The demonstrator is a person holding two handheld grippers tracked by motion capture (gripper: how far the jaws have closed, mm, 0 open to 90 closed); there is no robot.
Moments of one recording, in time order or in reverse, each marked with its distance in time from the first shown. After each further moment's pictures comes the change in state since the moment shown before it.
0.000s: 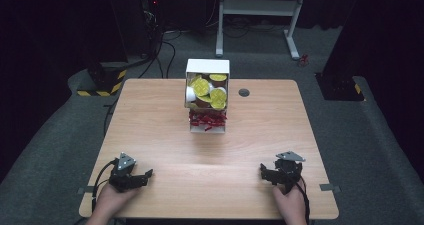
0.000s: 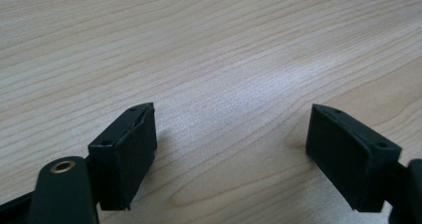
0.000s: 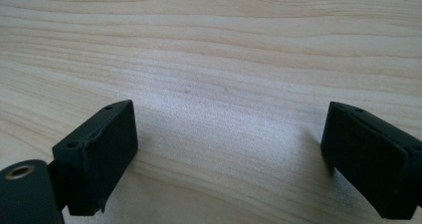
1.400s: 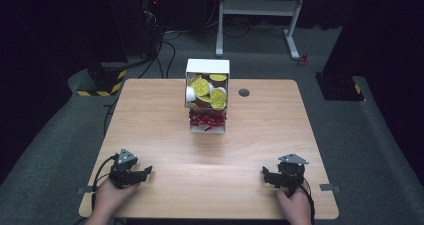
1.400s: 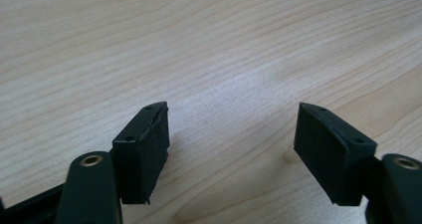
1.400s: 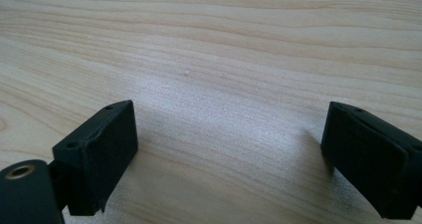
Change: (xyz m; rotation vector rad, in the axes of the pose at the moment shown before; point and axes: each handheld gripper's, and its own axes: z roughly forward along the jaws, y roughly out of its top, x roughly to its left) left arm 0.004 0.014 -0.001 0.022 -0.020 0.004; right arm -0.006 -0.007 -0.007 0.002 0.027 -0.025
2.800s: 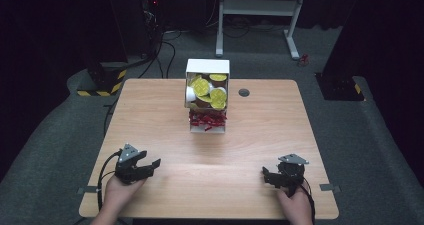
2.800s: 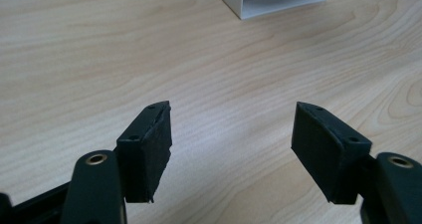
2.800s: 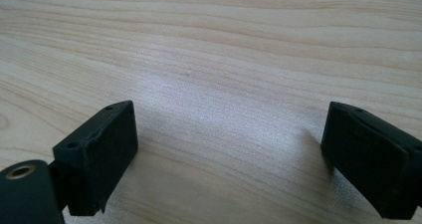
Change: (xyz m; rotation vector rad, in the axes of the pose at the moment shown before) left arm -0.022 0.028 -0.011 -0.152 -0.074 -0.008; right arm 0.000 0.000 0.000 -0.002 0.007 -0.004
